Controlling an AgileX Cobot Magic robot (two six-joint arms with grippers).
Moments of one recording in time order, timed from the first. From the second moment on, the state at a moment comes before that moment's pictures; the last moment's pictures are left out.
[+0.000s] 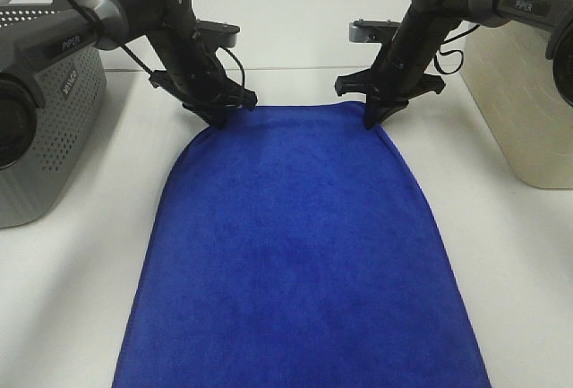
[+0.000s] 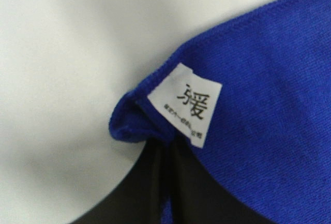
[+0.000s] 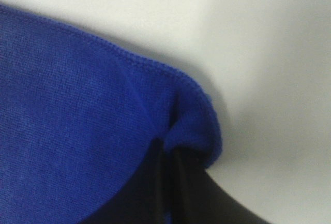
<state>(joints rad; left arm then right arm) -0.33 2.71 -2.45 -0.12 1.03 0.09 0.19 2.58 -2.20 0.23 1.00 -0.13</state>
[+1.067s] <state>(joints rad) -0.33 2.72 -2.60 0.10 0.79 0.10 0.19 2.58 -2.39 0.21 0.79 -0.15</state>
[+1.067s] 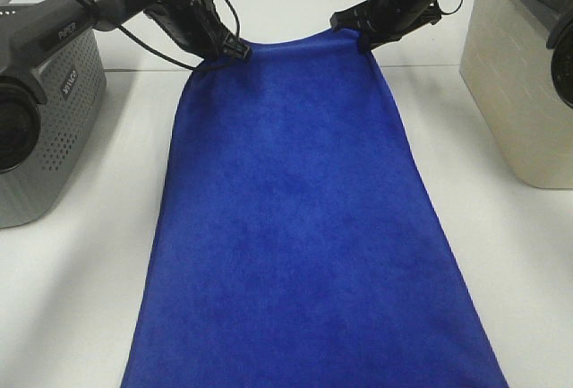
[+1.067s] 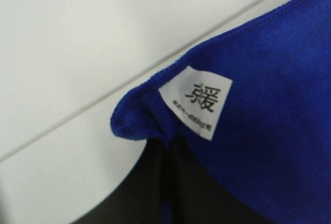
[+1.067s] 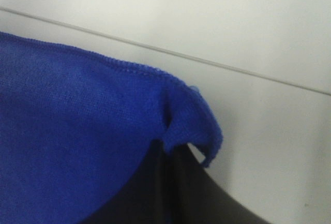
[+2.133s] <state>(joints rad) -0.33 2.80 -2.60 0.14 0.54 0.17 0.19 2.67 -2.40 0.20 0.62 -0.15</state>
